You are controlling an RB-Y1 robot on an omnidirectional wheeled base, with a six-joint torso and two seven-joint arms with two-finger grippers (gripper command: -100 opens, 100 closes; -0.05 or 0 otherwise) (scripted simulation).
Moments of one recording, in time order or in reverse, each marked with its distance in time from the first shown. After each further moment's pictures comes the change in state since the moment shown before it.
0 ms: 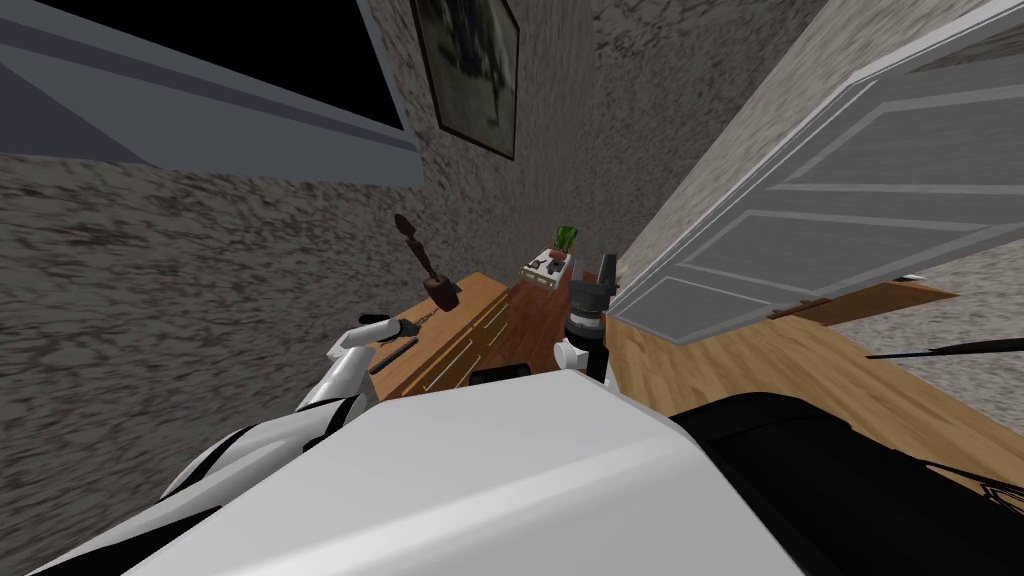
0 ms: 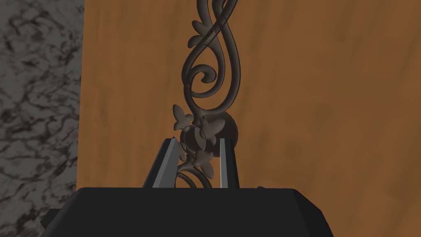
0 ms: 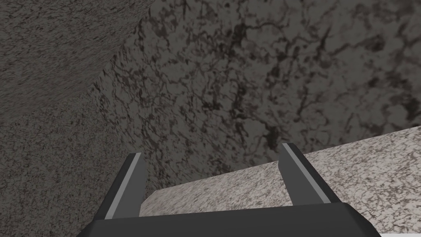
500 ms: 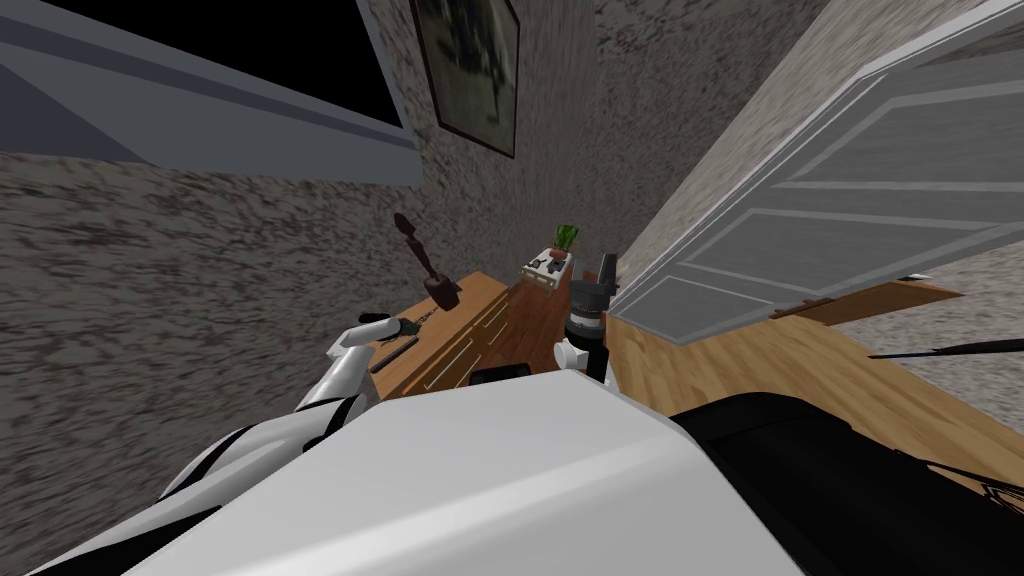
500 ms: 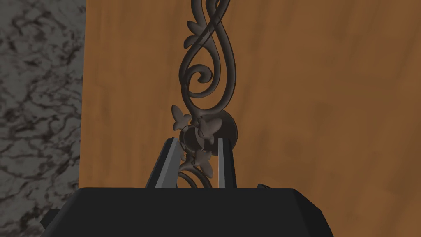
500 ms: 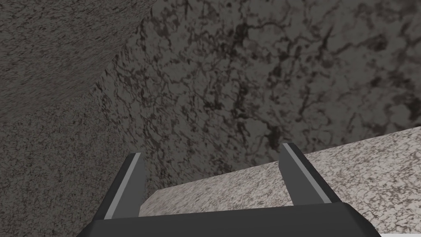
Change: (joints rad) left arm -0.002 0.002 -0.004 -0.015 -0.005 0.012 0.009; right arm 0.000 0.000 0.000 0.000 0.000 0.000 0.000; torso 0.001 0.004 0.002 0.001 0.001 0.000
